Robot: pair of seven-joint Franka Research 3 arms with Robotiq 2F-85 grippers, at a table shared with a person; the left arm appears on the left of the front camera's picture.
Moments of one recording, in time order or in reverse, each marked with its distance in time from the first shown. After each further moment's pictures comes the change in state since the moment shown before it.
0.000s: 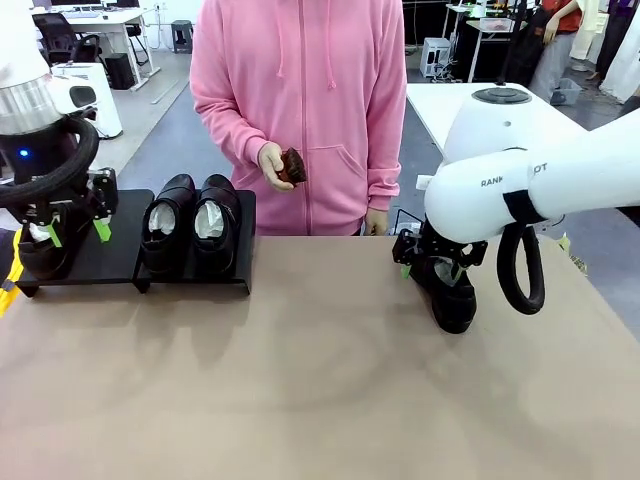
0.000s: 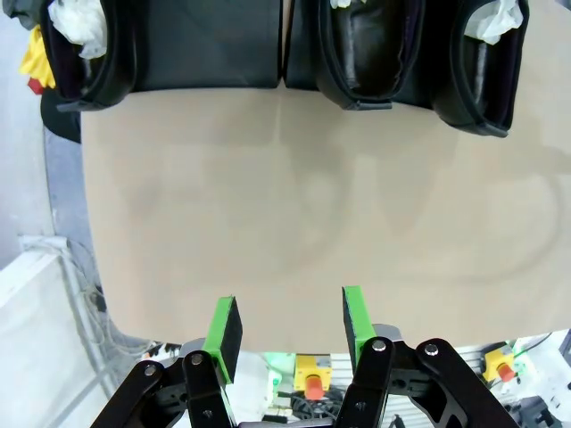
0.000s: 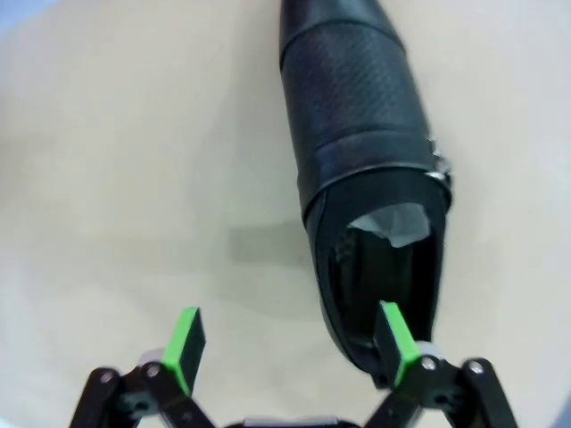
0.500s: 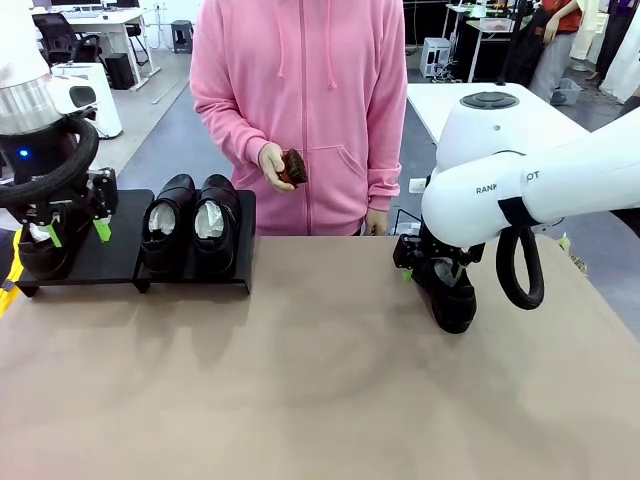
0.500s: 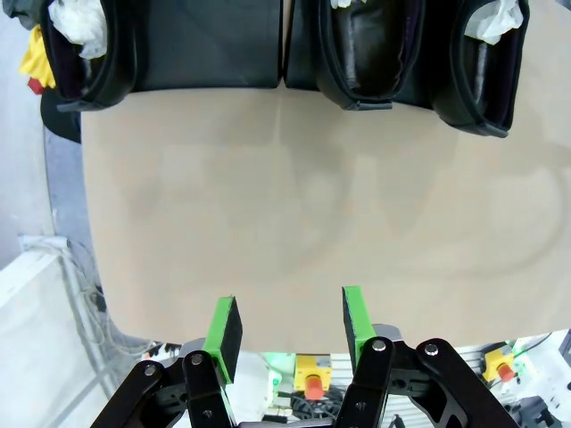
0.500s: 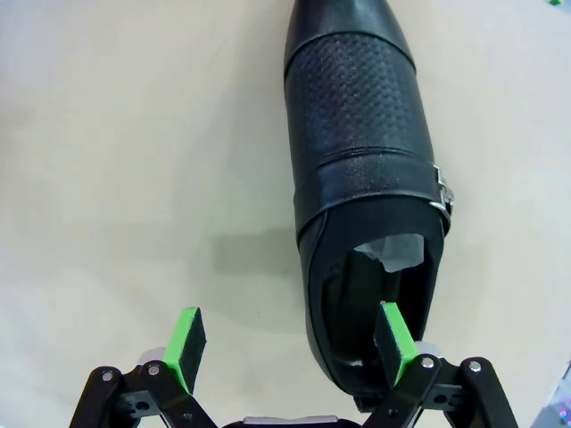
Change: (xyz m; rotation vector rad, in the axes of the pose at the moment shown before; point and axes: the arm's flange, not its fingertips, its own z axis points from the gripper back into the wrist) left arm 0.000 0.000 0.000 0.000 0.000 0.000; right arm 0.007 0.002 -0.010 -0.036 0.006 0.085
